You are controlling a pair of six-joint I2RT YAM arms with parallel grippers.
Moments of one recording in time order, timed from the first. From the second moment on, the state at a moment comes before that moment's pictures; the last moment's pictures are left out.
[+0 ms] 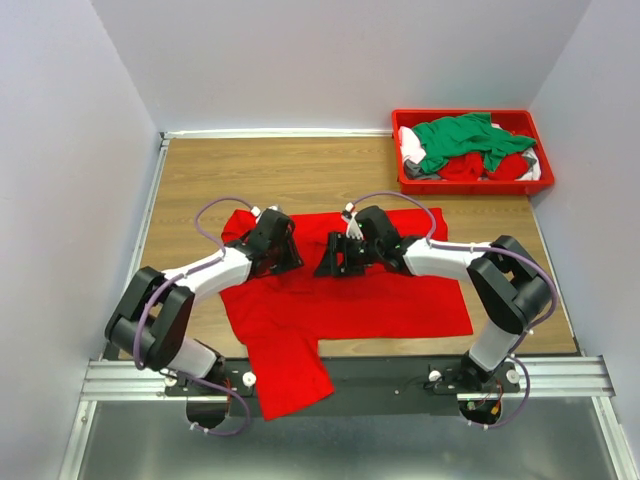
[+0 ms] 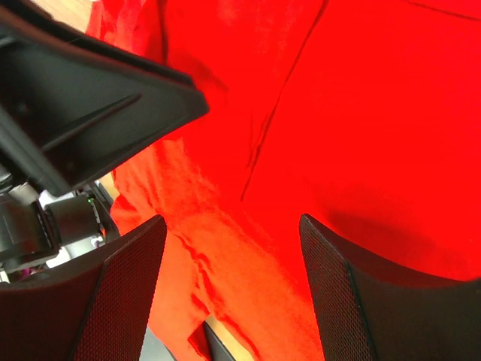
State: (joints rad) left arm -0.53 1.44 0.74 -0.18 0.01 -0.79; right arm 0.71 1.72 0.89 0.09 -0.43 0.69
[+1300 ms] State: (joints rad) left arm -0.30 1.27 0.54 -0.07 0.05 -0.69; right arm 0.71 1.68 0.85 0.09 -0.43 0.67
